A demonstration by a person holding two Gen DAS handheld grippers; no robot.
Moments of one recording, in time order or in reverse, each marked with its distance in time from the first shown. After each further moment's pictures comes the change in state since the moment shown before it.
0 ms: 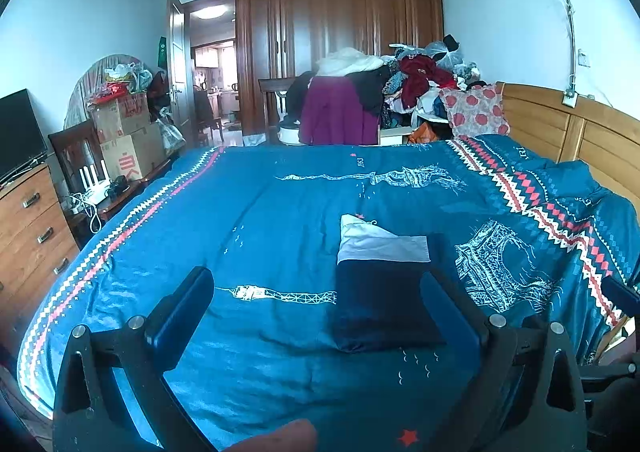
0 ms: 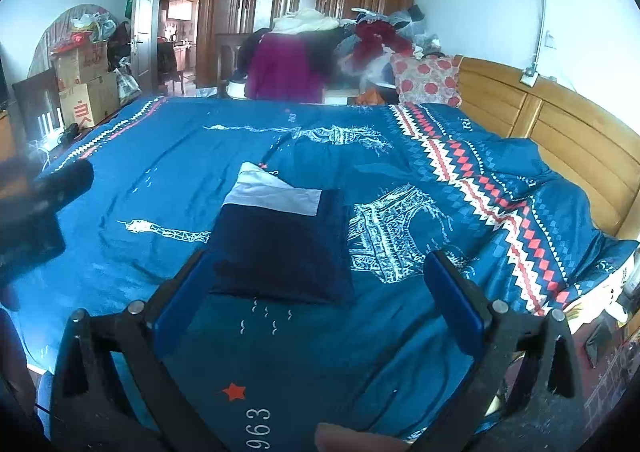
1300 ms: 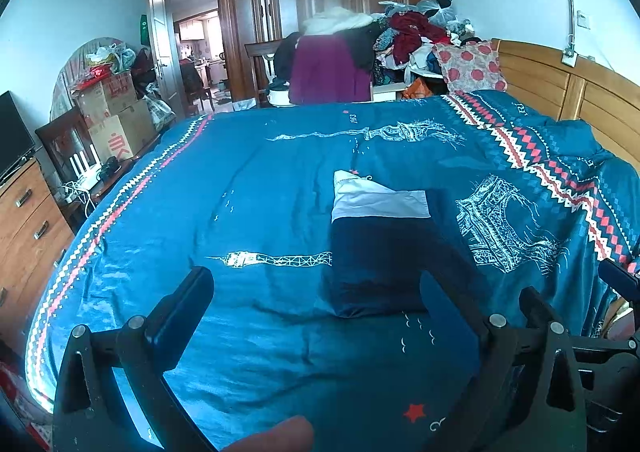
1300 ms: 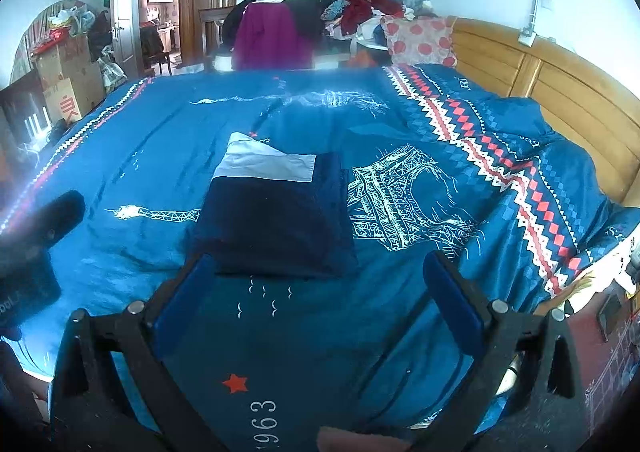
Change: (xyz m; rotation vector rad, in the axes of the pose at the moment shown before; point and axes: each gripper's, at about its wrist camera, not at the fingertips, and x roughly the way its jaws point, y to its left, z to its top) left arm 0.036 -0.021 -0.019 0.058 0.151 -0.011; right arm 0.034 -0.008 -0.009 0.066 0.123 -0.012
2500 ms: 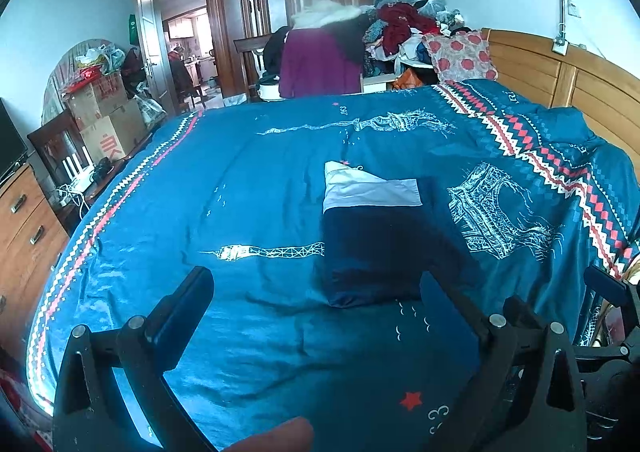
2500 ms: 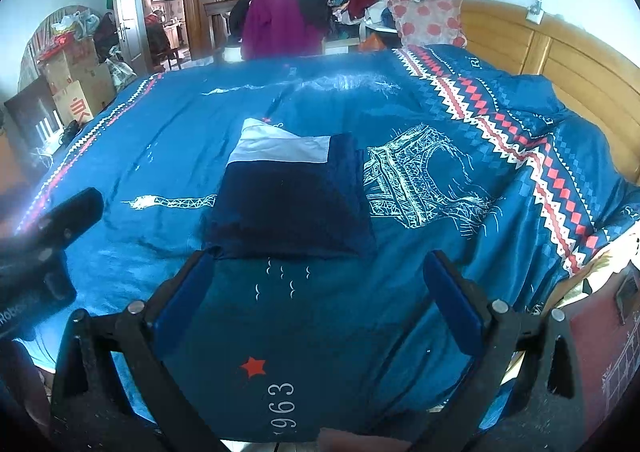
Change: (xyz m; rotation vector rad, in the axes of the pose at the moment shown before) left arm -0.002 -0.002 -0.004 0.031 0.027 -0.023; right arm 0.001 0.001 -0.012 0.036 0.054 0.069
